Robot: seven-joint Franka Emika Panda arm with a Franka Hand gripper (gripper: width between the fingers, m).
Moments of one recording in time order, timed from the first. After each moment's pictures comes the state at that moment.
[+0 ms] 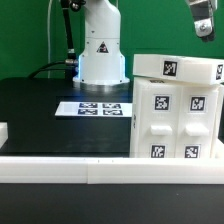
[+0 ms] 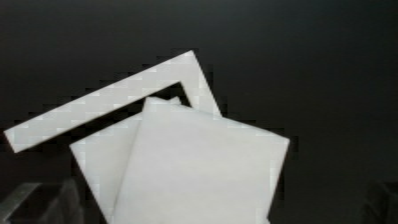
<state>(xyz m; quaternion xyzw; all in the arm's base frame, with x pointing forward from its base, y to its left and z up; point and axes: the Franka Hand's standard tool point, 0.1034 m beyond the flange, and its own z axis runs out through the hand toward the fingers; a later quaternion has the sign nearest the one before) 0.627 0.101 0.190 -0.61 0.78 0.01 0.14</state>
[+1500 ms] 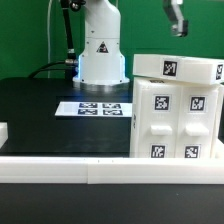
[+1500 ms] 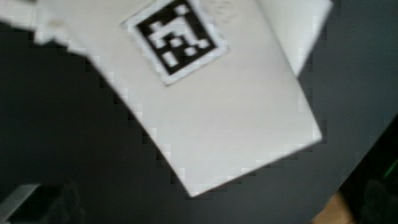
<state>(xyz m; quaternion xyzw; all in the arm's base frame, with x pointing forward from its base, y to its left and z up) 0.639 0.102 0.199 -0.97 -0.24 -0.07 0.00</state>
